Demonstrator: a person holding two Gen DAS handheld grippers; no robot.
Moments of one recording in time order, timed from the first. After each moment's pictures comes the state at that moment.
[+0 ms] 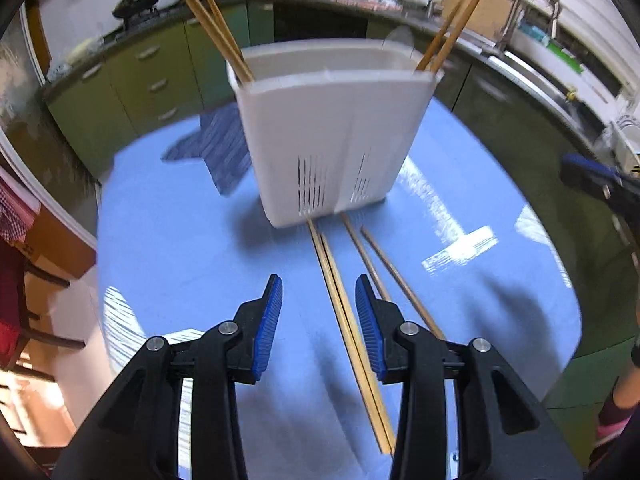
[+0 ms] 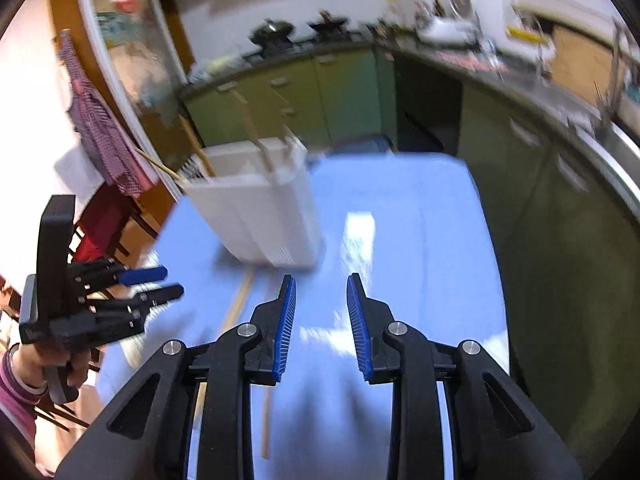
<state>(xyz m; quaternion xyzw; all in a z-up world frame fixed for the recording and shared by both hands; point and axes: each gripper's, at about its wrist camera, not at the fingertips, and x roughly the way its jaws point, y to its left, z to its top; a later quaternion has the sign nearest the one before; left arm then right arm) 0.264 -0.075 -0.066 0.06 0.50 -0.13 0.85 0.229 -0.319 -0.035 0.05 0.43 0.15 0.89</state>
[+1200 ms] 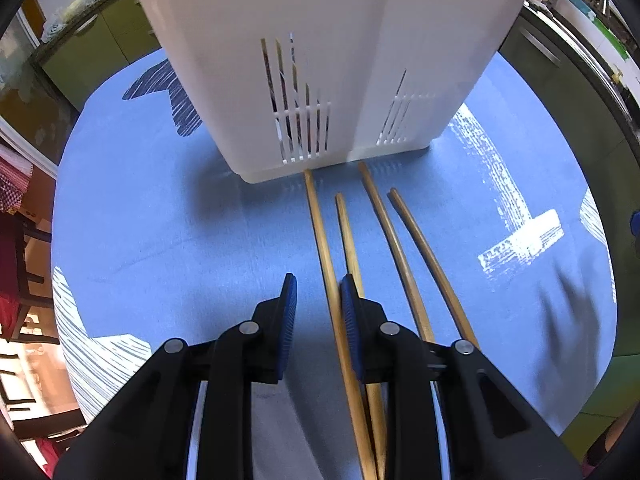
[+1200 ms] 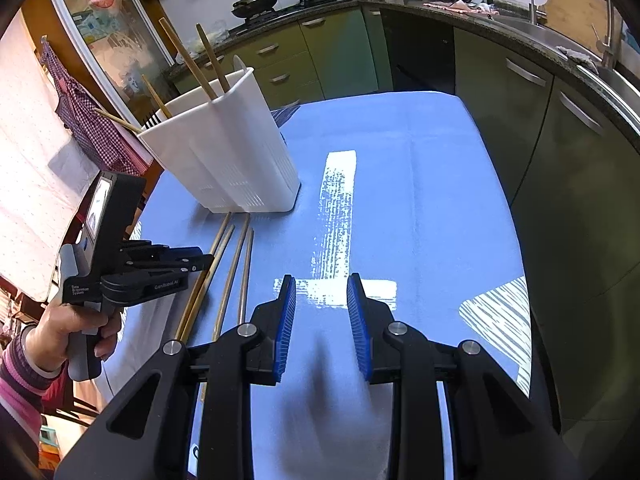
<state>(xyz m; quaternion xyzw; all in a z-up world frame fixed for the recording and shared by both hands) 0.312 -0.097 -0.139 0.06 0.59 -0.09 0.80 0.234 -0.332 -0.075 0.07 0.47 0.16 0.86</state>
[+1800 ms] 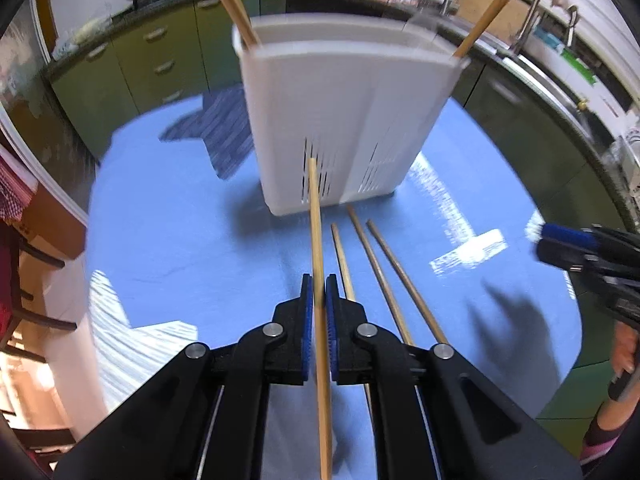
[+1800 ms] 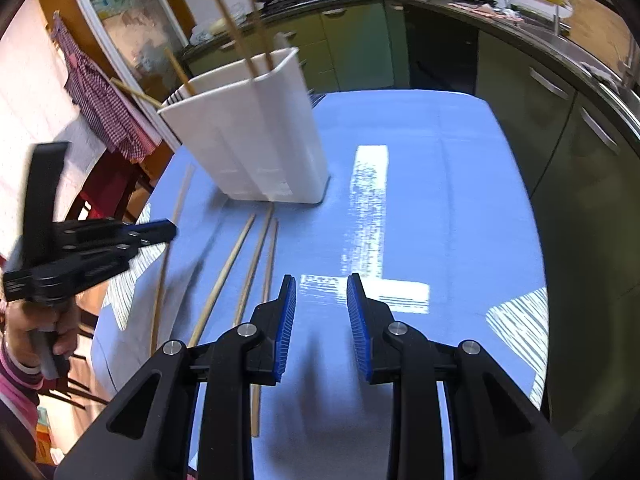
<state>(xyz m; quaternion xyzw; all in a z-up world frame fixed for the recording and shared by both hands) 0.269 -0.062 -0.068 0.03 0.50 -0.12 0.86 0.243 -0.285 -0.078 0.03 0.49 0.19 0.85</state>
